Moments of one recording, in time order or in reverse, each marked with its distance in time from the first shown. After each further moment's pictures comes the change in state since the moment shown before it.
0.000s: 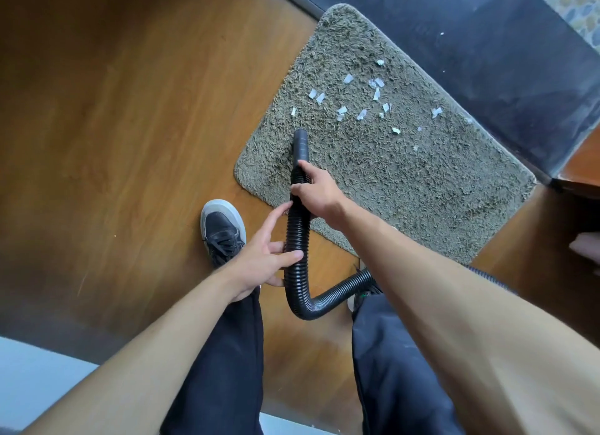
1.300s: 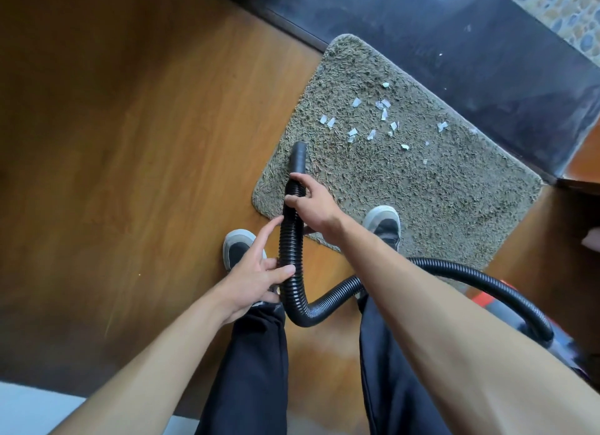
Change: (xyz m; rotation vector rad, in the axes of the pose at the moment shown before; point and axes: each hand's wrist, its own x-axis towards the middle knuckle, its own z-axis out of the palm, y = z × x) left_hand -0.017 0.028 -0.068 -0.059 -0.062 -0.034; right_hand 0.011 -0.044 0.034 0.269 -0.018 0.057
